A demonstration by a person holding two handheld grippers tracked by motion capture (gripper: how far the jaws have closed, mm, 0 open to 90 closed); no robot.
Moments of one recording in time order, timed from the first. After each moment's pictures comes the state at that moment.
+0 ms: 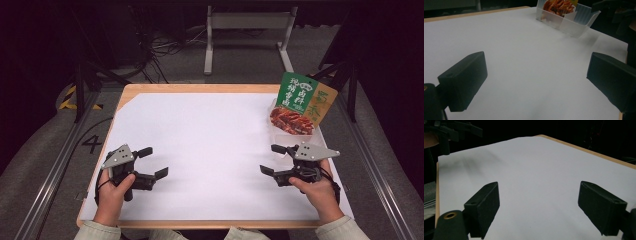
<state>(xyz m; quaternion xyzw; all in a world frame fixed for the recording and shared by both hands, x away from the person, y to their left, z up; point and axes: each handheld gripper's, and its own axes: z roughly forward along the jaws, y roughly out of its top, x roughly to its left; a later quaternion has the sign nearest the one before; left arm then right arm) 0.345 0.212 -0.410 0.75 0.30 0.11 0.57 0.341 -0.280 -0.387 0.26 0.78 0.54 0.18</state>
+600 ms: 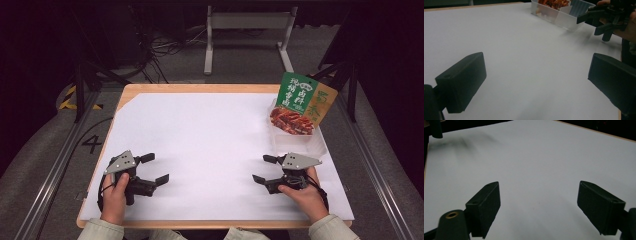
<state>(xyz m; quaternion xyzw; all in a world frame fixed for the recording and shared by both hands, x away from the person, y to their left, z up) 0.345 0.212 -0.434 0.76 0.29 0.09 0.57 0.345 -0.270 -0.435 0.25 0.80 0.51 0.16</state>
